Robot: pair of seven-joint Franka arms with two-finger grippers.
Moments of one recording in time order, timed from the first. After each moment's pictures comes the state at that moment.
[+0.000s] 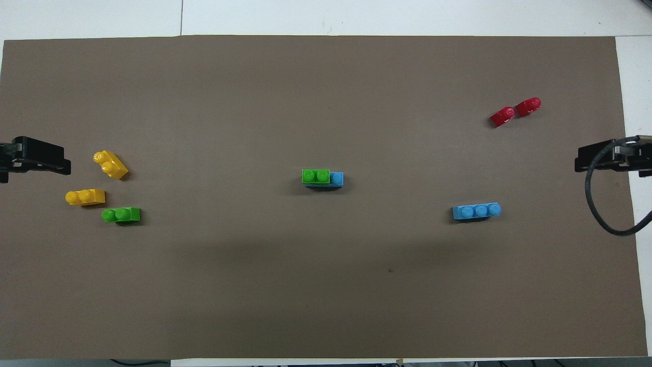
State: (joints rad) left arm 0.06 -0.05 -0.11 -1.57 -0.02 1.49 -0.09; right arm 0.01 -0.10 -0.02 -1.69 -0.04 1.59 0.11
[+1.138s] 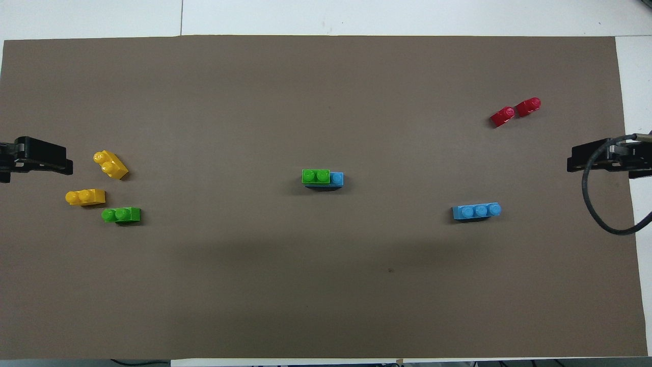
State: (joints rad) left arm 0.06 -0.05 -0.11 -1.57 -0.02 1.49 -0.09; right arm 0.01 -0.10 -0.02 -1.69 0.00 1.59 0.13
